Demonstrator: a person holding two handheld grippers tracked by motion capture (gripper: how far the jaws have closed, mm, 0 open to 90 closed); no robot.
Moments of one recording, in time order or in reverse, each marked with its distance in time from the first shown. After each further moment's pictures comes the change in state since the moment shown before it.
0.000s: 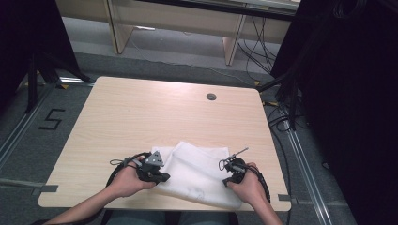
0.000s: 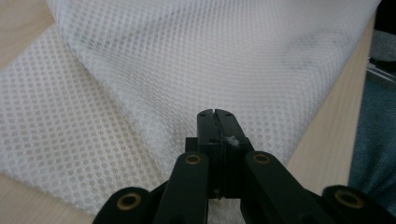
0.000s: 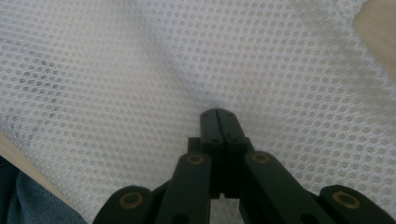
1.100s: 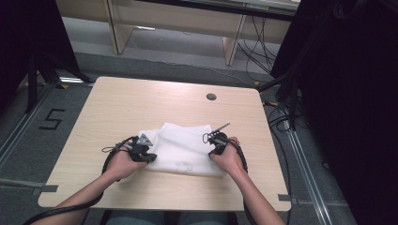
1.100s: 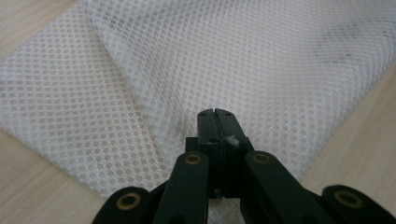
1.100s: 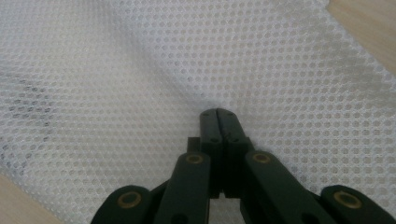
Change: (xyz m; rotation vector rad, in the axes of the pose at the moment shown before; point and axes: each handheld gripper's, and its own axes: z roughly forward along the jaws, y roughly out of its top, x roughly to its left) left arm 0.069 -0.006 -0.002 -0.008 0.211 -0.144; right arm -0.006 0.097 0.031 -0.102 -0.035 -0.007
